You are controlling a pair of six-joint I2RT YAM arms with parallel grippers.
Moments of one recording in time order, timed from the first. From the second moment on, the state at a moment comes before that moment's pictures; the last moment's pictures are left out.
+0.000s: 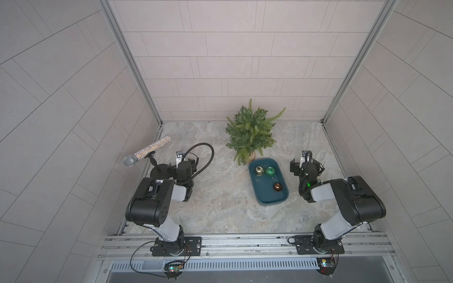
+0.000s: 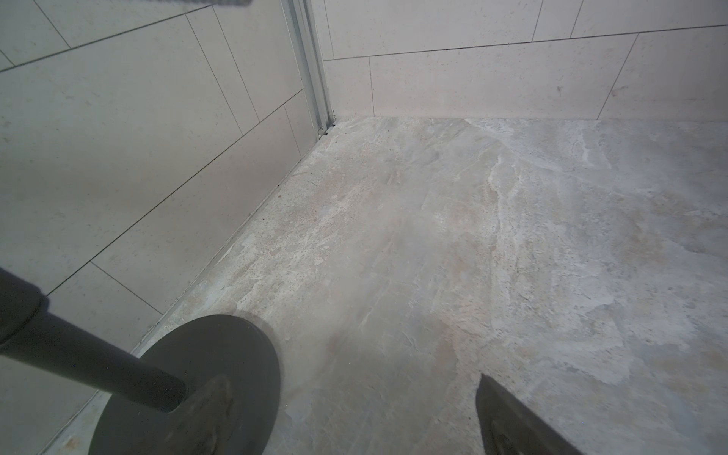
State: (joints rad) left arm -0.10 1.61 0.37 0.86 -0.53 -0.03; right arm 0.10 1.59 0.34 0.90 0.43 -0.07
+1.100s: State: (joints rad) left arm -0.20 1.22 0.70 0.14 -0.43 -0.40; right arm 0.06 0.99 0.54 0.14 0.14 0.48
